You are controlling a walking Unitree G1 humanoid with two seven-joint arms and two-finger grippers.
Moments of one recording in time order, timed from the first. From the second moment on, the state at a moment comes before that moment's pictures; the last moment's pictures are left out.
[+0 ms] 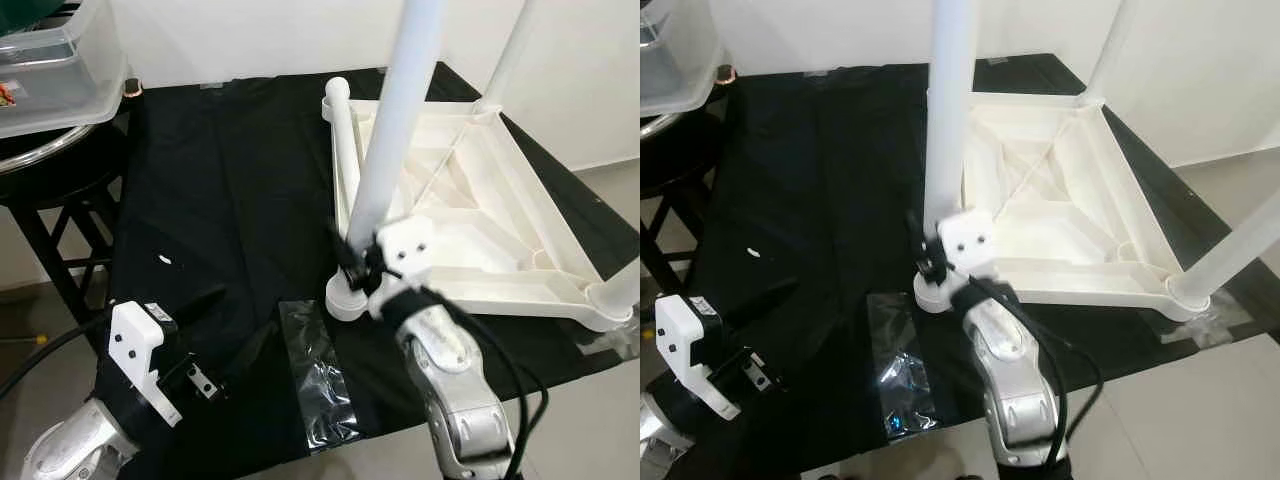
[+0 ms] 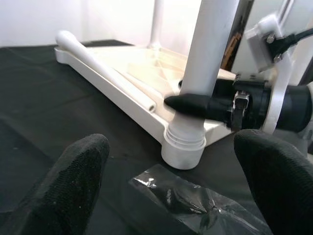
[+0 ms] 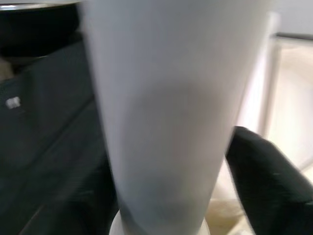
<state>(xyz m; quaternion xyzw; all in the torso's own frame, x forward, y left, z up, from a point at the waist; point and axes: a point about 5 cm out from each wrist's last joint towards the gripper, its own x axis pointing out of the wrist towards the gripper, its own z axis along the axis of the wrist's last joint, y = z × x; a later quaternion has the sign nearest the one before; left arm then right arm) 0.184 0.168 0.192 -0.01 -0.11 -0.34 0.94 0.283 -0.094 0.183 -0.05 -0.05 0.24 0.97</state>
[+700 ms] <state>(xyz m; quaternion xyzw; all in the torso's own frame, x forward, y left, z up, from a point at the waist) 0.180 0.170 0.190 -0.01 -0.10 -0.33 0.94 0.345 -0.097 0.254 -0.09 -0.11 0.49 0.86</state>
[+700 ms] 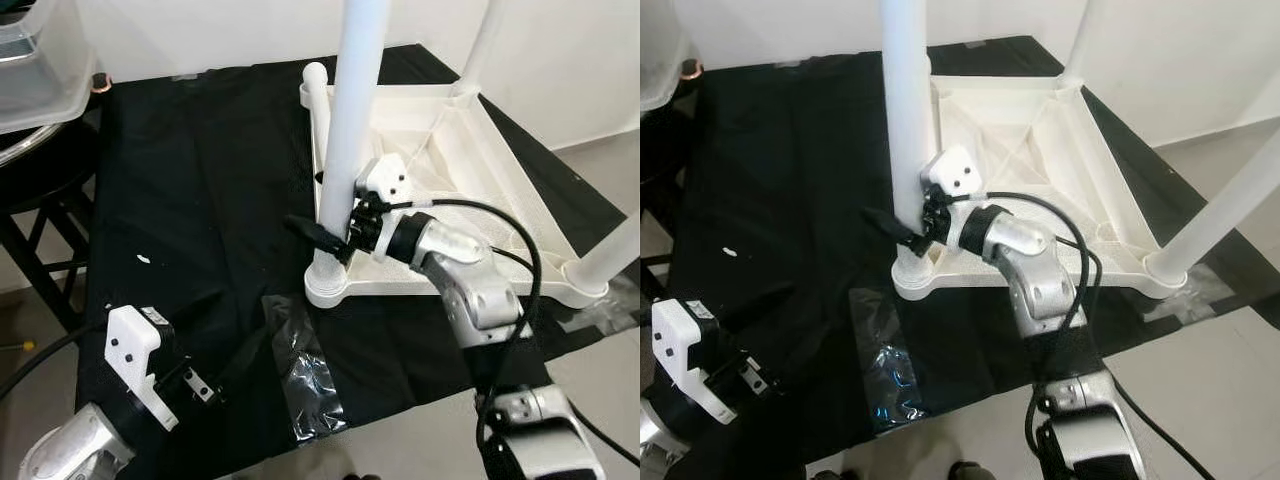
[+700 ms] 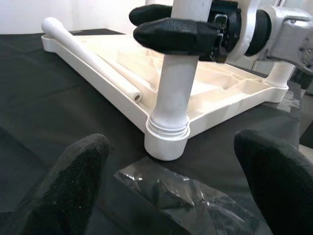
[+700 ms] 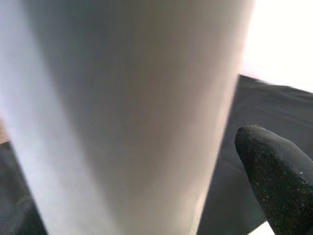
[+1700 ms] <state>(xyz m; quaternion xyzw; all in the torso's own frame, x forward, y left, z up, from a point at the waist) 0.179 0.172 0.194 0.00 -0.11 -0.33 0.94 0.298 -0.097 0.212 -0.04 -0.13 0.21 0.97</state>
